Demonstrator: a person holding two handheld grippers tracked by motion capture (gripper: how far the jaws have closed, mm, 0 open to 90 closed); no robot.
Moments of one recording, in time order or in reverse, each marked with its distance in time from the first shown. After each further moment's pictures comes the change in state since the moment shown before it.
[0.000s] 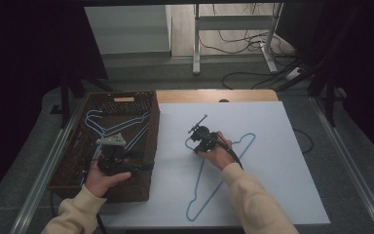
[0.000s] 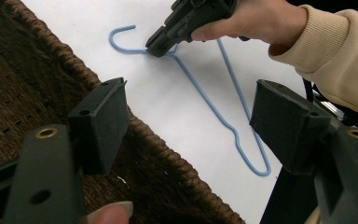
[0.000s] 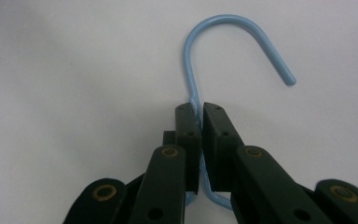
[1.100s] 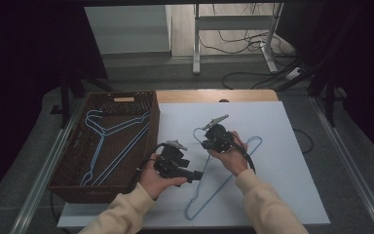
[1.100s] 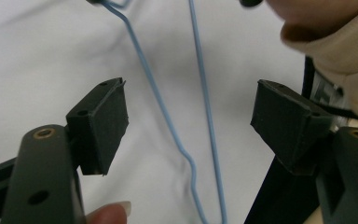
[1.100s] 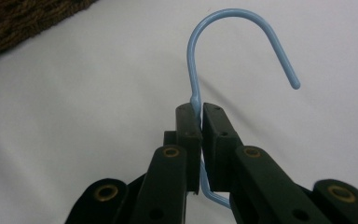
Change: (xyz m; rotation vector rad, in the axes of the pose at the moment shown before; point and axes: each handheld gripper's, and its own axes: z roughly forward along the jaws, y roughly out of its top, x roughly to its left) left arm -0.071 0.040 0.125 0.240 -0.017 -0.016; right arm -0.007 -0.031 -0.051 -0.229 -0.022 0.019
